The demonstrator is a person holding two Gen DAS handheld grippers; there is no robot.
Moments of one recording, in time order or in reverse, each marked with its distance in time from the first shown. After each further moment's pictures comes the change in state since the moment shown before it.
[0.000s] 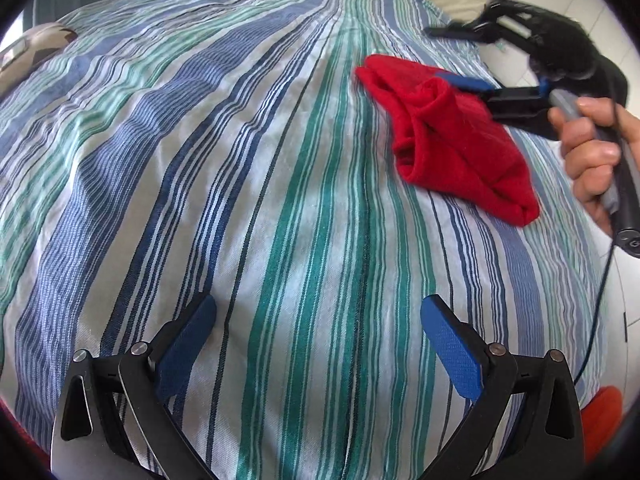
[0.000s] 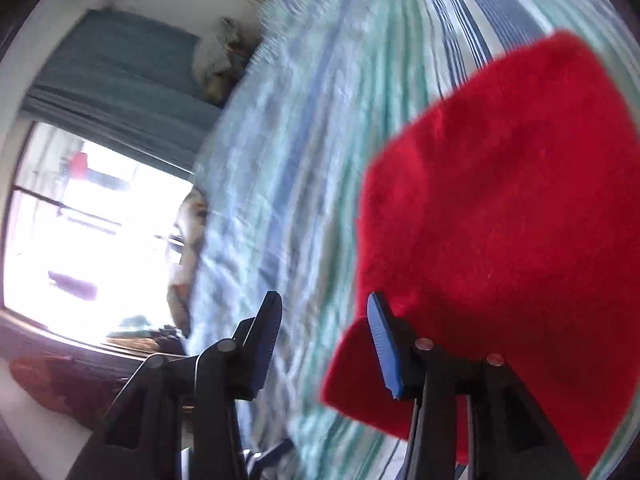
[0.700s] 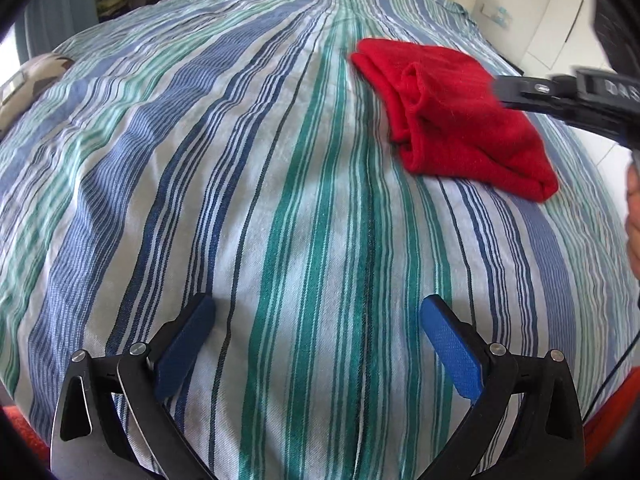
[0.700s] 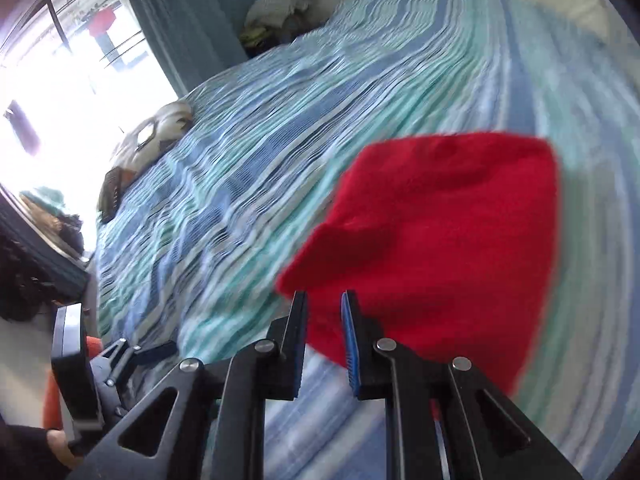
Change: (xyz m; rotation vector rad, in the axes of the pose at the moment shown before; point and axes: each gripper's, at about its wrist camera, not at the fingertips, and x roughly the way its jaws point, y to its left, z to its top) left arm 0.013 -0.014 -0.012 0.085 0.001 0.101; right arm -0.031 0.030 -0.089 -0.524 -0.018 -0.371
